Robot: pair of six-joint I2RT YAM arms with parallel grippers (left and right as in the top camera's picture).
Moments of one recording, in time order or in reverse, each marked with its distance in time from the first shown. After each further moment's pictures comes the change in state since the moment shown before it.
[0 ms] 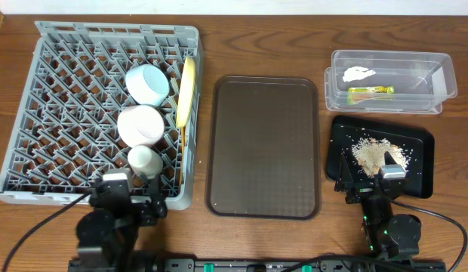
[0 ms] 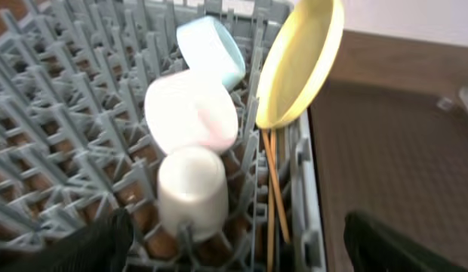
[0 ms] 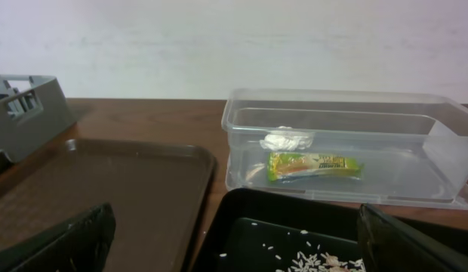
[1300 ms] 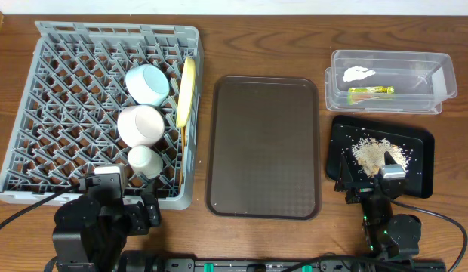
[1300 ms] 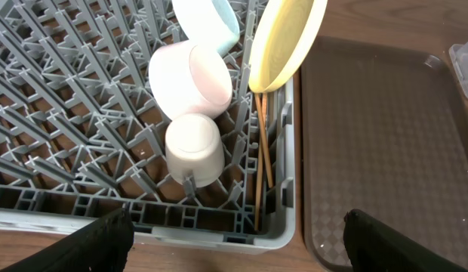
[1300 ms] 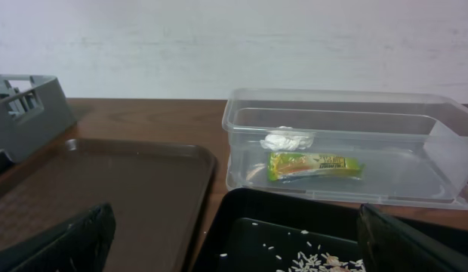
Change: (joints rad) left arm -0.021 0.283 0.416 -0.365 0.005 0.010; right arm 0.000 0.000 0.000 -0.001 0.000 0.000
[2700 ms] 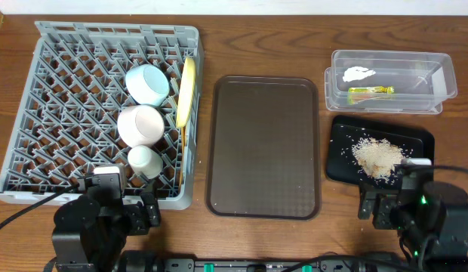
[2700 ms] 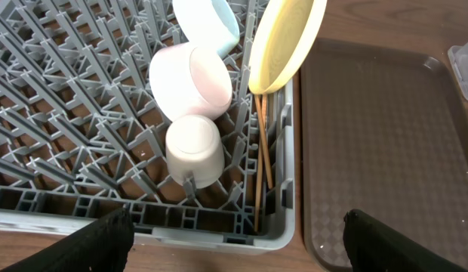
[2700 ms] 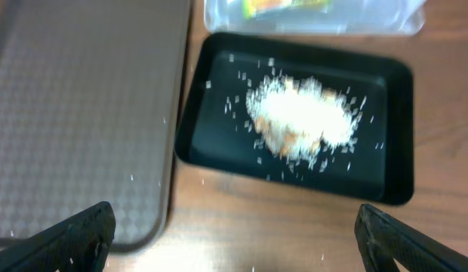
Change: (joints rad) left arm 0.000 0.000 0.005 0.000 0.000 0.000; right arm -0.066 0.504 0.863 -1.066 0.010 0.000
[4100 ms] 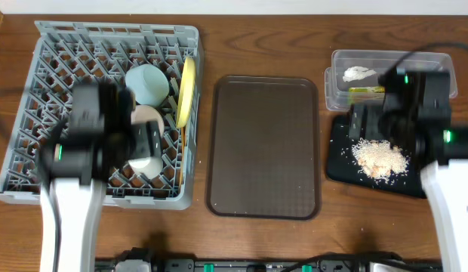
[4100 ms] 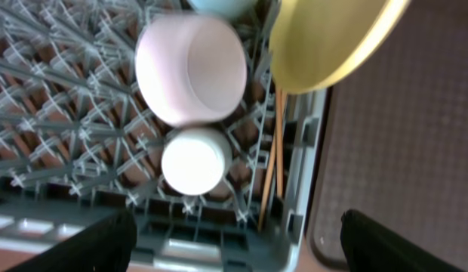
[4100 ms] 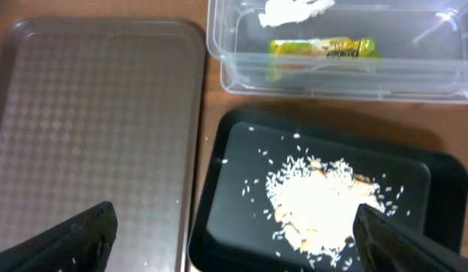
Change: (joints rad) left arm 0.000 0.660 0.338 -0.060 -0.029 -0.024; right arm -0.001 0.668 0.293 0.217 -0.069 -0.001
